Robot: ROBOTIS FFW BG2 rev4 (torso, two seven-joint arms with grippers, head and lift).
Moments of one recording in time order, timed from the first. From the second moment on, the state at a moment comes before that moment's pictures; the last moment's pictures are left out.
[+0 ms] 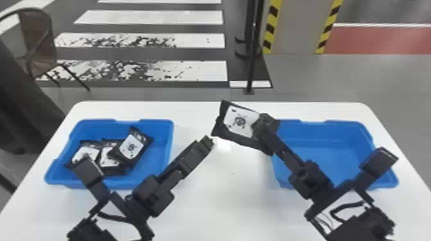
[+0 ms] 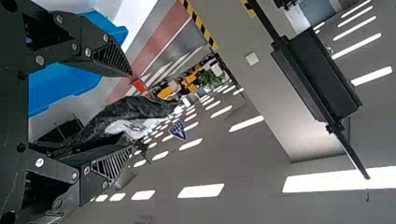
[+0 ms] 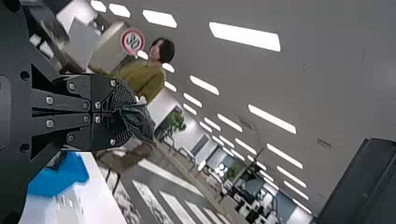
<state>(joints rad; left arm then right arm) 0.41 0.10 0.00 -2.08 0.98 0.47 -0.48 0.32 -0.13 0.03 -1.98 -0.96 0.33 0.49</state>
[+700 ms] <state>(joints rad) 0.44 0.08 0.23 -2.08 0.87 0.52 -0.45 0.08 -0.20 -0.17 -1.64 -0.38 0.32 0.32</state>
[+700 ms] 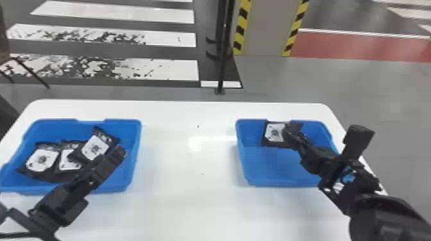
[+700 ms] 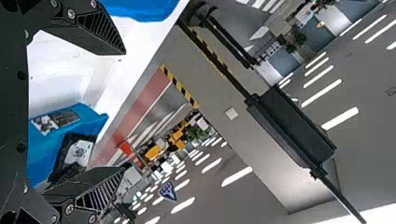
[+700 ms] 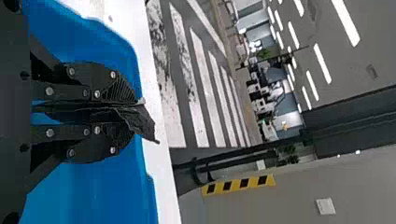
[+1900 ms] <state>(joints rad) 0.22 0.08 0.37 -2.03 0.42 0.67 -0.26 0.86 -0.12 -0.09 -2.47 -0.31 0.21 0.11</state>
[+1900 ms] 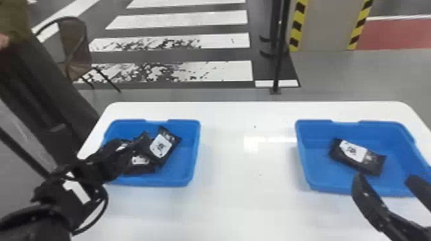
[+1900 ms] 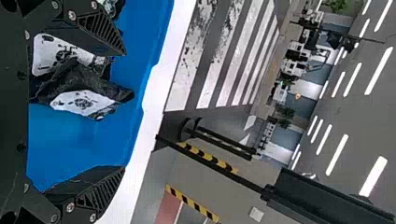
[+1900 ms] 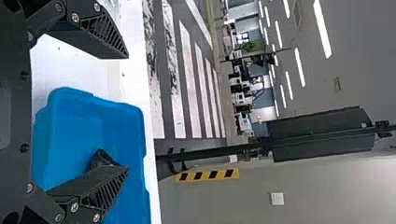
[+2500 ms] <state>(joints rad) 0.05 0.10 0.32 -1.87 0.38 0.83 -0.21 0.88 -0.12 -0.07 -2.47 -0.35 0.20 0.13</state>
